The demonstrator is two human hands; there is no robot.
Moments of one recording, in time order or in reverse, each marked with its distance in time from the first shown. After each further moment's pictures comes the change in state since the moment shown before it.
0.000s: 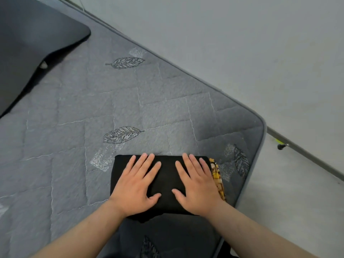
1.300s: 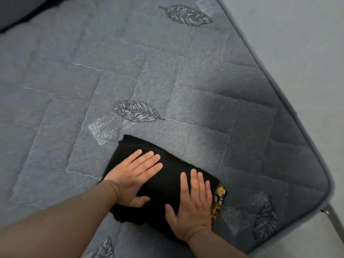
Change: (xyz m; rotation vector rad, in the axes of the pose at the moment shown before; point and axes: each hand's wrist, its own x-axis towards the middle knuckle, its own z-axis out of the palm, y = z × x) left_hand 0.021 -0.027 0.106 0.020 -0.068 -0.077; right_hand 0.046 0.048 0.091 0.056 -0.099 -0.114
